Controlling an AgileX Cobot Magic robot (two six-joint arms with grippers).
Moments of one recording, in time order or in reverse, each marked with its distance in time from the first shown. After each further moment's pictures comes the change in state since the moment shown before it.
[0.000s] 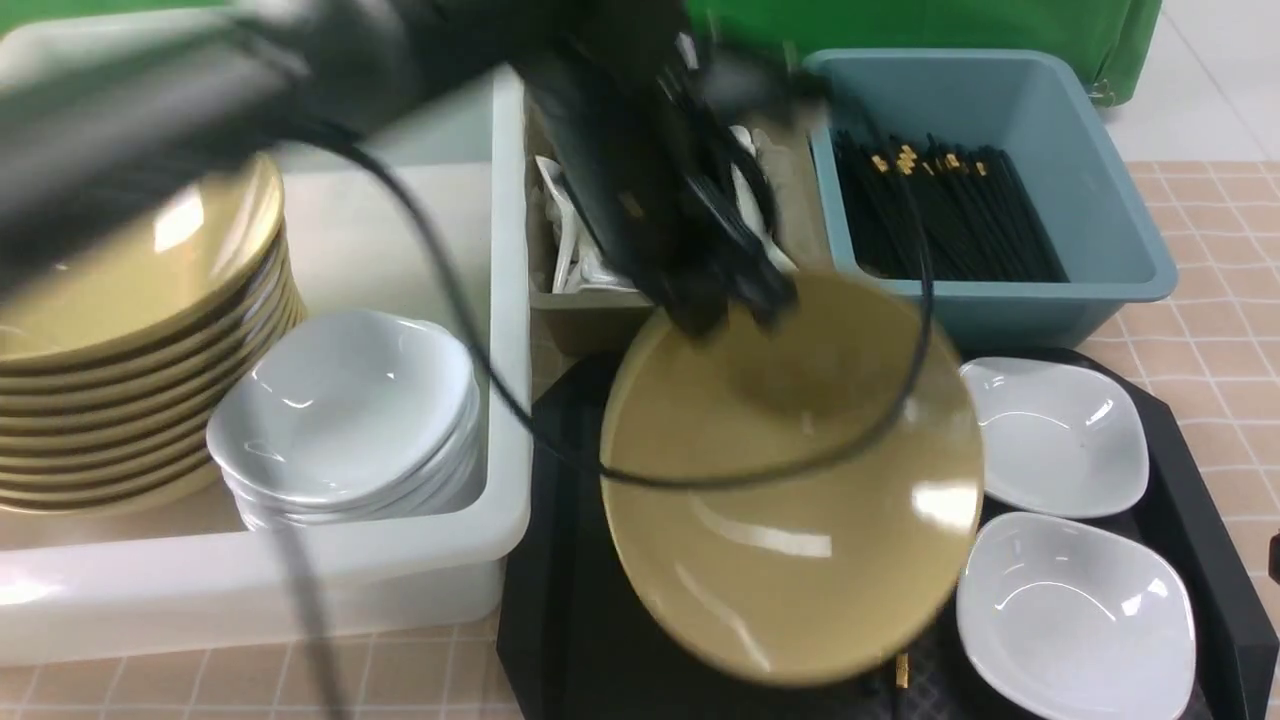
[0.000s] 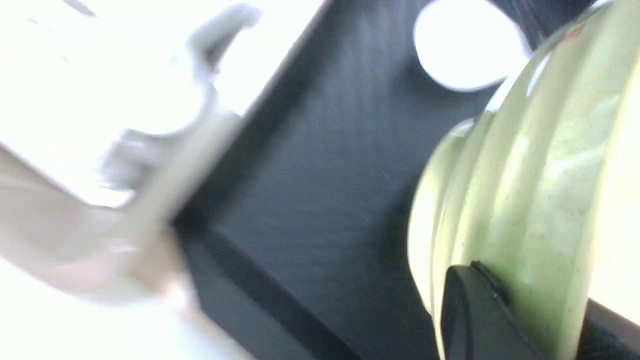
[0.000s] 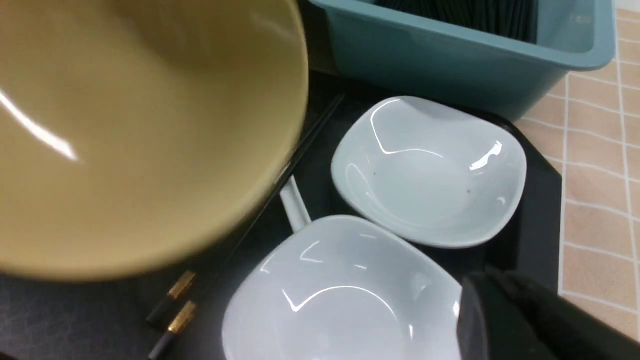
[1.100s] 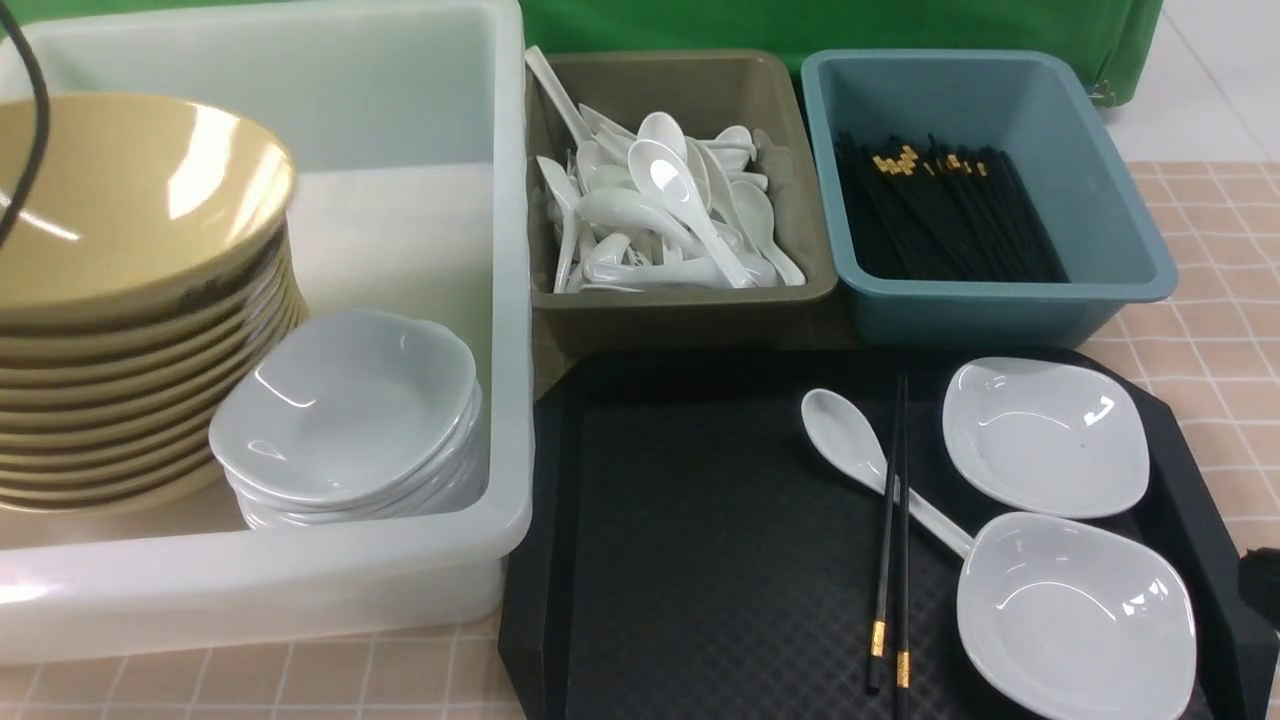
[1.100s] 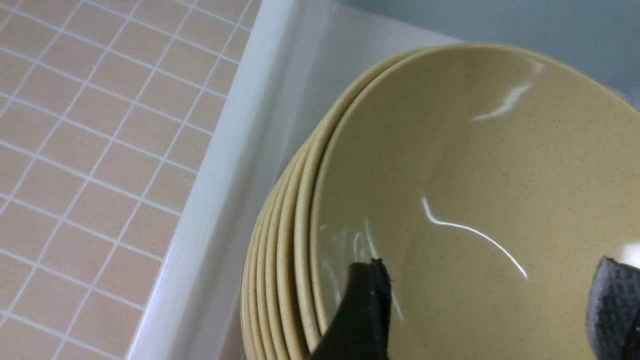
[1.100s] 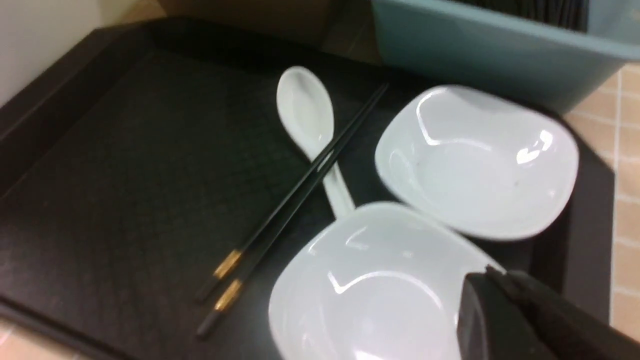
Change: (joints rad) right arm 0.068 0.009 0.000 0.000 0.032 0.033; left arm 0.967 -0.497 0.479 -0.035 -0.294 -0.217
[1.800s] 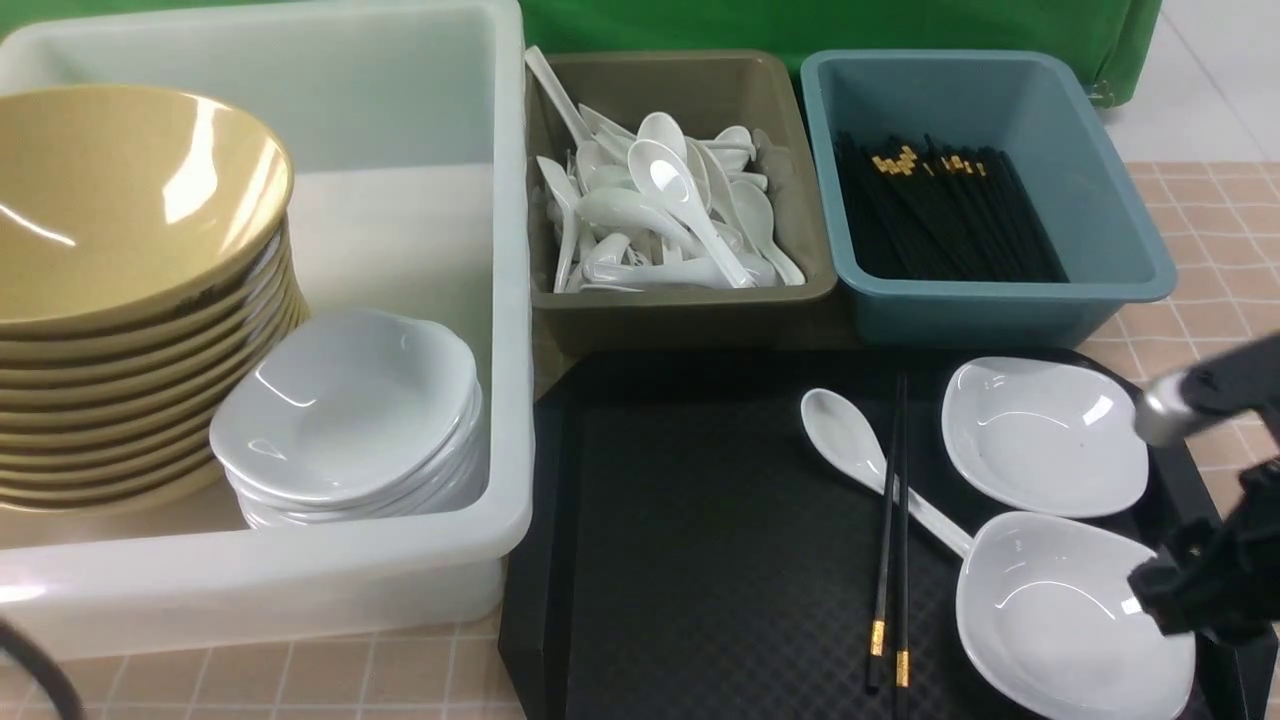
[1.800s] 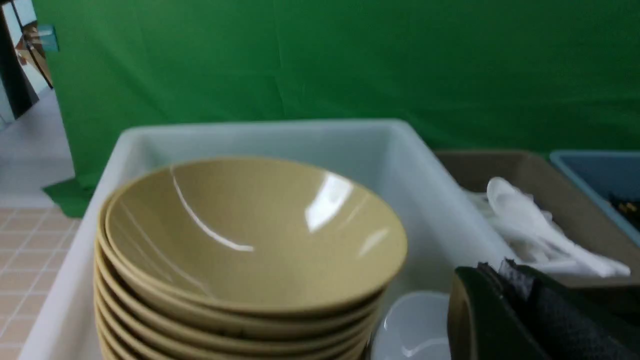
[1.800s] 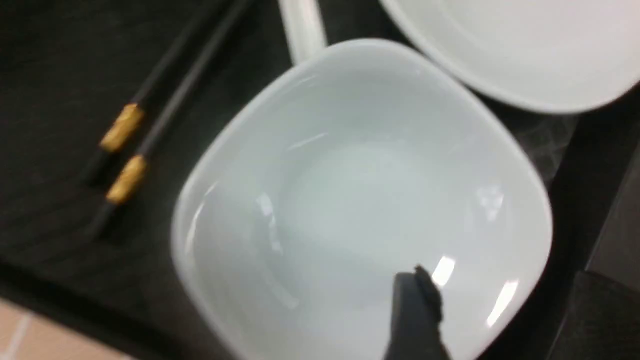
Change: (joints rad) right arm 0.000 0.760 -0.357 -0.241 0.223 0.125; left arm -0.241 -0.925 0.656 -0.157 -0.254 0.248
